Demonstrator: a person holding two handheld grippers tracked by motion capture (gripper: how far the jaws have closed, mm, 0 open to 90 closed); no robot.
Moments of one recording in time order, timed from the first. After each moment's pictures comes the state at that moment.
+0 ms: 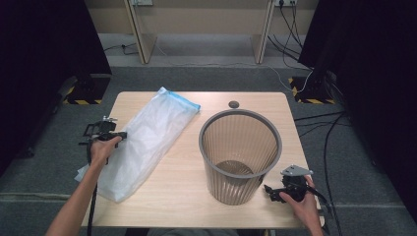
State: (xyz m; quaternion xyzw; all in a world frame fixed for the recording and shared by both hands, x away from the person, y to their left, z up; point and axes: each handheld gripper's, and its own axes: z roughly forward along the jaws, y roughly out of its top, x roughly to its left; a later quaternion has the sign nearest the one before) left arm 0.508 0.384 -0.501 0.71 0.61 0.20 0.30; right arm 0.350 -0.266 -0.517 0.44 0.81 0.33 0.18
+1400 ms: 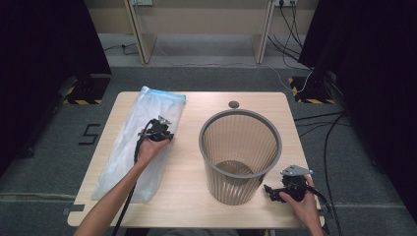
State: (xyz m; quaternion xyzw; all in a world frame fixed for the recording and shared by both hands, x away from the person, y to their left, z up) left arm 0.528 0.211 -0.501 0.81 0.46 0.21 0.29; right arm 0.351 -0.265 -0.517 0.44 0.81 0.33 0.18
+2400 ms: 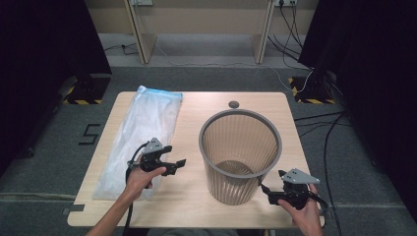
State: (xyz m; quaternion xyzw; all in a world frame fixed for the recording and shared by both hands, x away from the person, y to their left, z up) left arm 0.393 0.197 -0.474 0.79 0.35 0.14 0.49; right arm 0.312 -0.245 -0.470 0.40 0.80 0.39 0.22
